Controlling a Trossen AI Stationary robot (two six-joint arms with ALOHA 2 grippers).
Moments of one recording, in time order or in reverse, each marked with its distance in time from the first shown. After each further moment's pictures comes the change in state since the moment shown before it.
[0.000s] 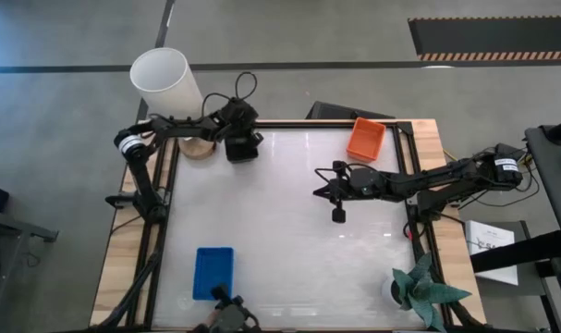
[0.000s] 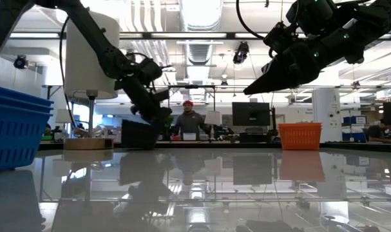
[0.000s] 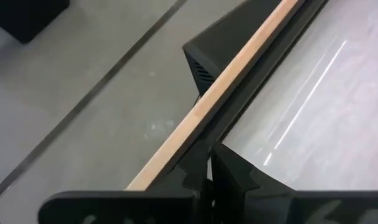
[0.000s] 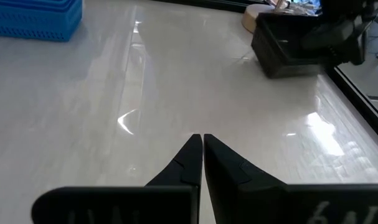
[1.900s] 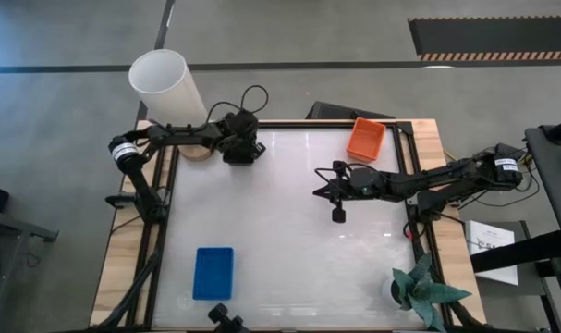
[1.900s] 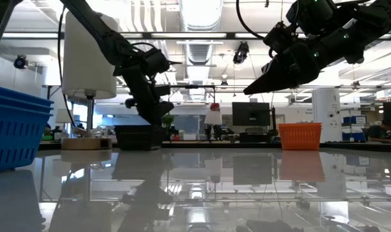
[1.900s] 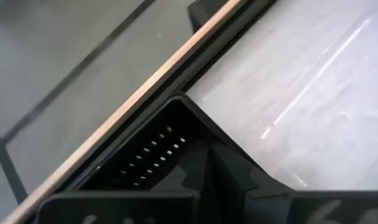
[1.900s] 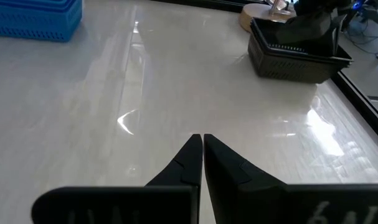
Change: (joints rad) left arm -0.139 -0.074 0.008 -0.257 -0.180 -0.230; right arm 0.000 0.000 0.000 0.001 0.000 0.000
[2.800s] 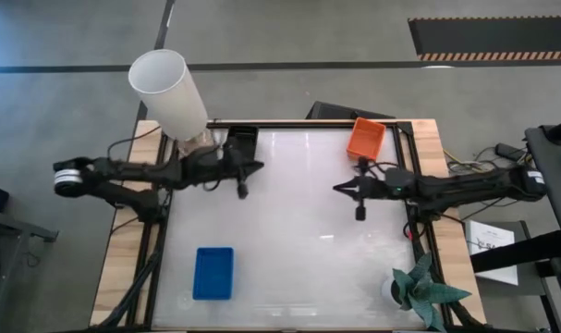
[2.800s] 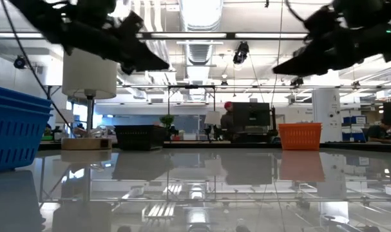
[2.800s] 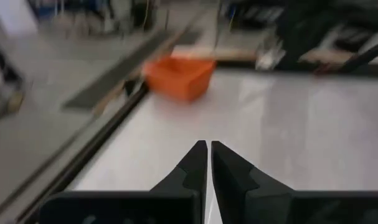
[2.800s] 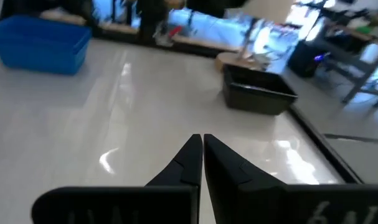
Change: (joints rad) left arm -0.353 -0.526 -0.463 0.545 0.249 0.090; right arm -0.005 -0.385 -0.193 -0.010 0.014 -0.062
